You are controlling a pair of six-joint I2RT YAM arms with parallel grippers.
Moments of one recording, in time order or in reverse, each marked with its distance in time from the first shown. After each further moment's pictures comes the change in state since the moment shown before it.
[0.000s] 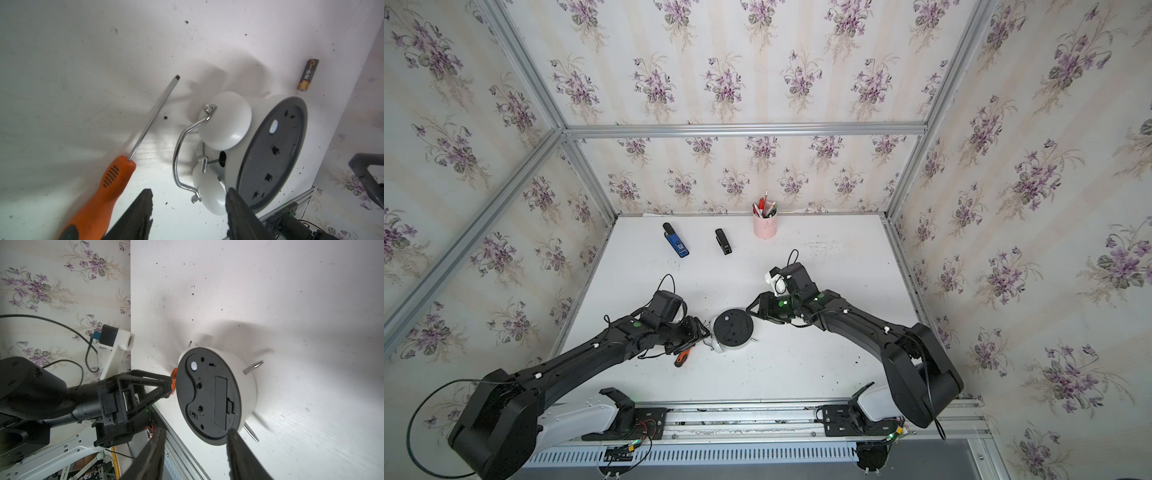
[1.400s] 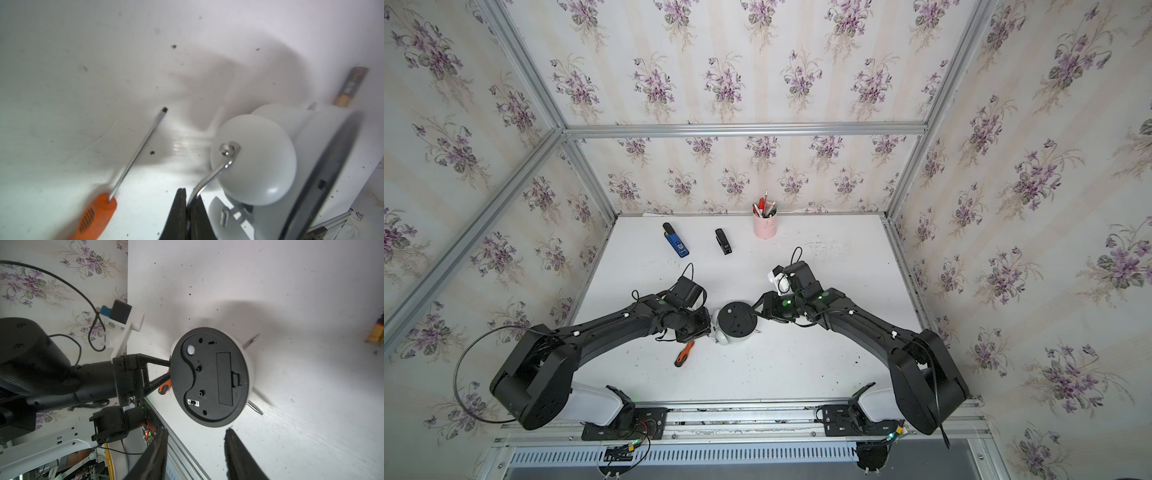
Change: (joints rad) left arm -0.049 0.224 0.258 -0.140 -0.091 0.042; right arm -0.021 -0.051 0.011 -0.077 0.011 -0.055
